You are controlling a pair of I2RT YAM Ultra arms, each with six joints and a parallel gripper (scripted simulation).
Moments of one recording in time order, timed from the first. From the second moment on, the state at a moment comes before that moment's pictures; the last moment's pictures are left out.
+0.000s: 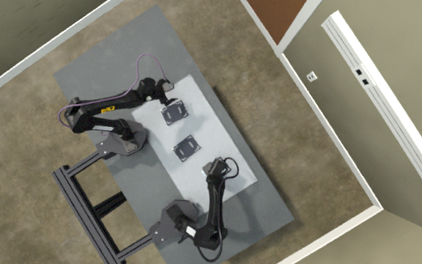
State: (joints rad) left arm 0.13 1.07 0.62 -0.03 0.02 0.36; right arm 0.53 1.87 1.10 -0.69 0.40 0.46
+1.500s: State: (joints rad) left arm 0.35 1.06 0.67 -0.12 0.14 0.38; right arm 1.00 2.41 1.60 -0.86 0.39 0.97
